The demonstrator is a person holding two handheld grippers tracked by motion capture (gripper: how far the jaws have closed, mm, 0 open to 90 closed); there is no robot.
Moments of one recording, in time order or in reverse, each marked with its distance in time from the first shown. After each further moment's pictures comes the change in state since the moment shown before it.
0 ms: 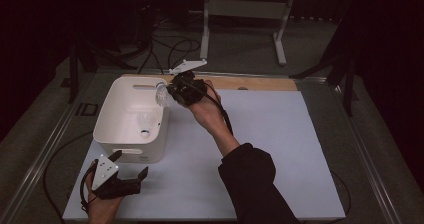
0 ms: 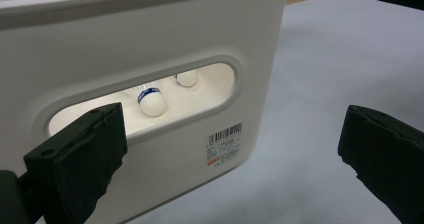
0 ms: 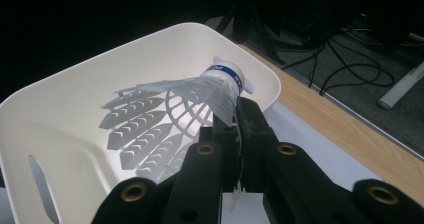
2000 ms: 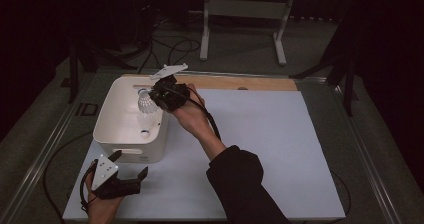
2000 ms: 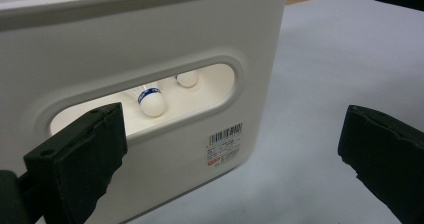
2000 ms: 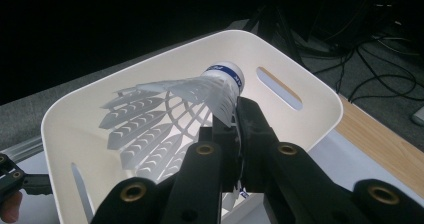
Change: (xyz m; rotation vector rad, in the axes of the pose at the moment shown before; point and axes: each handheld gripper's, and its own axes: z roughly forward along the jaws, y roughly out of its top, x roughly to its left) left arm 0.000 0.000 0.000 0.001 -0.001 0.001; right arm 0.033 0.008 0.021 -0.003 0.077 -0.044
